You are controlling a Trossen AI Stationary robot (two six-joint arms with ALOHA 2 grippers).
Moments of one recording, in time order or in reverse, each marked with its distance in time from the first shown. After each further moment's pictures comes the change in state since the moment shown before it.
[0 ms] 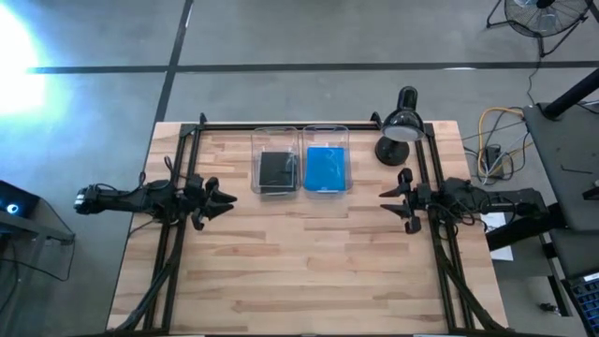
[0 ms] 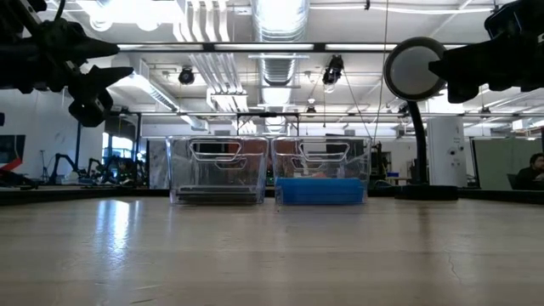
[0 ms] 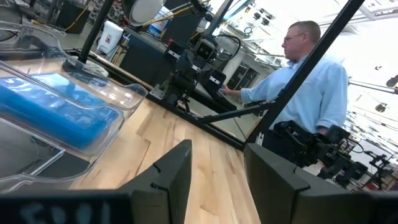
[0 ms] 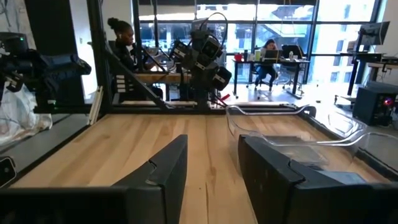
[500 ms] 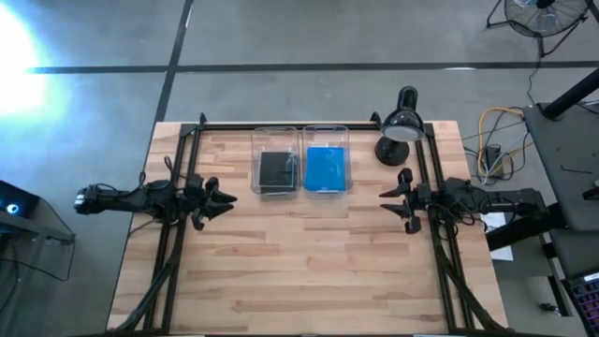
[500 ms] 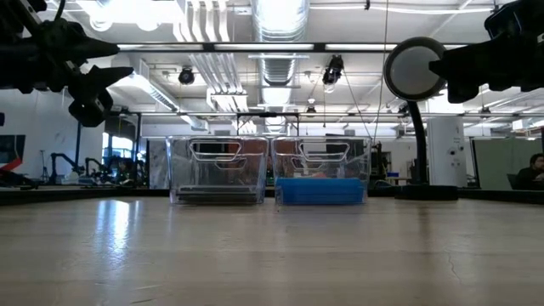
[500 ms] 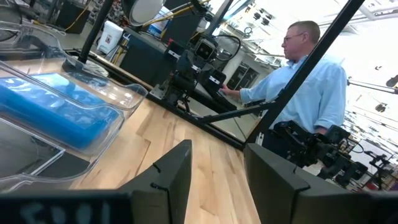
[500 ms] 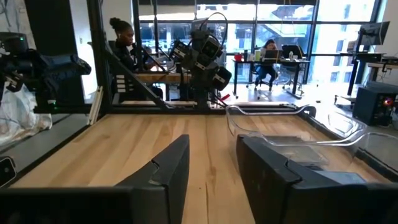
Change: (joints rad) left arm 0.000 0.000 0.000 0.000 0.000 0.000; right arm 0.000 0.000 0.000 0.000 0.000 0.000
